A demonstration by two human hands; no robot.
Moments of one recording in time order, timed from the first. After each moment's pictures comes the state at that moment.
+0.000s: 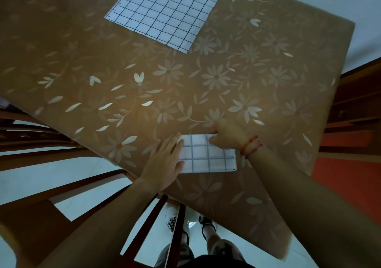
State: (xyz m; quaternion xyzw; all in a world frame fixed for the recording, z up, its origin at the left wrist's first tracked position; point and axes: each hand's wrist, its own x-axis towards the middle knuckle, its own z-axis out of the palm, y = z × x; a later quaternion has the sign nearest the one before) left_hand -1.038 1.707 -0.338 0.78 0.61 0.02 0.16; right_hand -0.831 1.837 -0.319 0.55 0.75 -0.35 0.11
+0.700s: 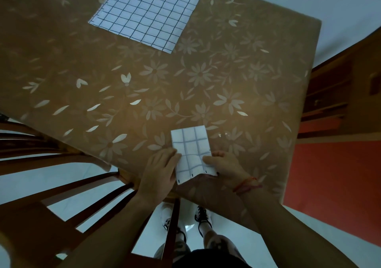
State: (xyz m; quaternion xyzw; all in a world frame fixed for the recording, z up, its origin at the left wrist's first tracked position) left_hand -1.020 1.658 -0.340 0.79 0.57 0.18 0.13; right_hand -0.814 1.713 -0.326 0.68 0.21 -0.67 -0.21
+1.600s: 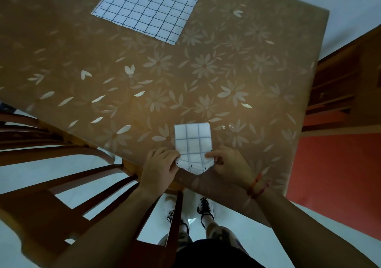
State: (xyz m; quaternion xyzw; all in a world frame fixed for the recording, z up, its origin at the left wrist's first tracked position) left_hand -1.027 1.649 -0.347 0.75 0.61 0.20 0.16; right_hand -0.812 1.703 -0.265 0.57 0.73 -0.39 -0.01
